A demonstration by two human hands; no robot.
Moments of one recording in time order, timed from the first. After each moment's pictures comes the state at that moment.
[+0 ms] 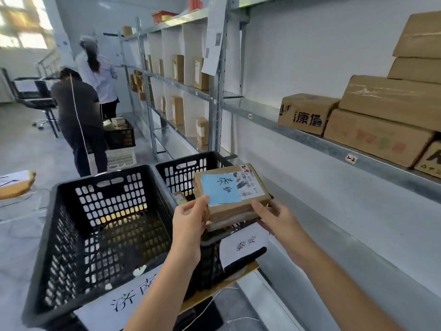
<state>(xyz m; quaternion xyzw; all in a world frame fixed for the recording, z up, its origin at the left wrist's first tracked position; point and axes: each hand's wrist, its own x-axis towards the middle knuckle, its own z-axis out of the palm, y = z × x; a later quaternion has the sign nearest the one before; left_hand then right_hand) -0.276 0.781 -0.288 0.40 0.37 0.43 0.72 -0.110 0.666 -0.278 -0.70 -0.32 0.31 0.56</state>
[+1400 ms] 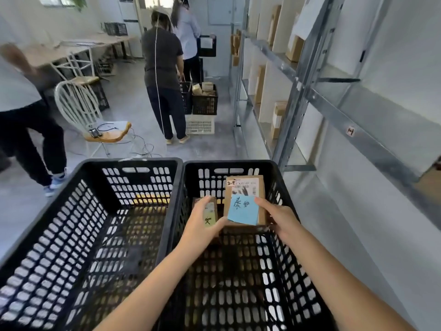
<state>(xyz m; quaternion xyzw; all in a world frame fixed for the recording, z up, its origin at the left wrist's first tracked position) -0.137 0.997 -0.382 0.64 0.57 0.33 0.40 0.093 1.014 -0.384 -0.61 -0.28 0.58 0.46</state>
